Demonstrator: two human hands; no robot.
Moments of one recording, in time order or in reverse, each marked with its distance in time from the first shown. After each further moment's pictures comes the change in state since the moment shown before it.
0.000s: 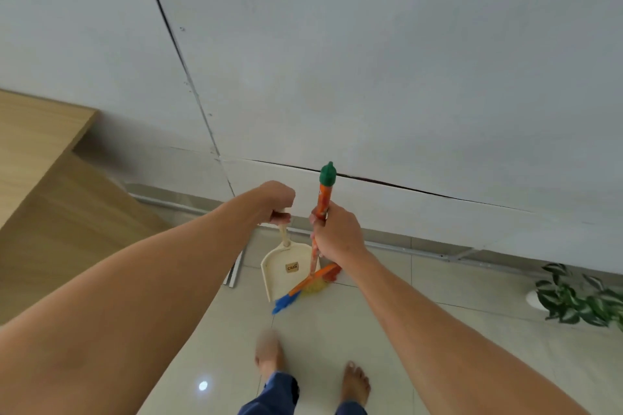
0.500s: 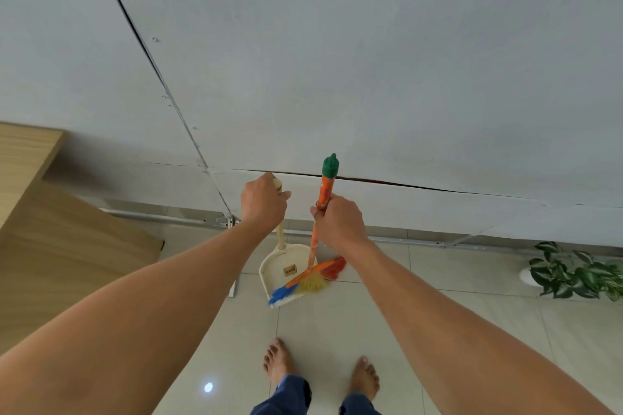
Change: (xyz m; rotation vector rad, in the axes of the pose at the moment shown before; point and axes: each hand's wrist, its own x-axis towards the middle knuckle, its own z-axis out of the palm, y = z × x) left_hand 0.044 -0.009 -0.009 0.352 0.441 0.451; right_hand 0.042 -0.022 -0.004 -0.102 0.083 0.080
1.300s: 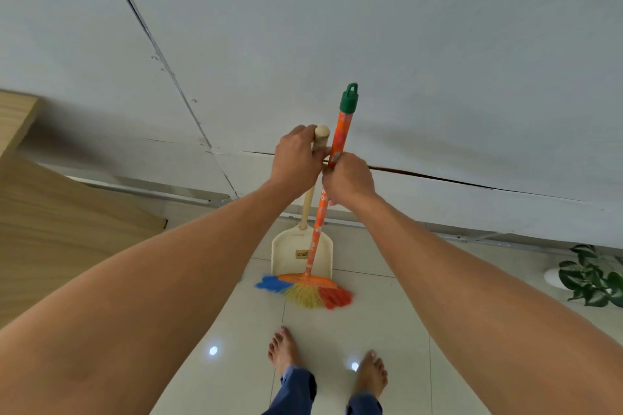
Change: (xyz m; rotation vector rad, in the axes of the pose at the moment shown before) left_hand 0.069 0.019 0.024 -0.138 0.056 0.294; right_hand 0.111 -0.017 0.045 -0.020 -0.038 0.066
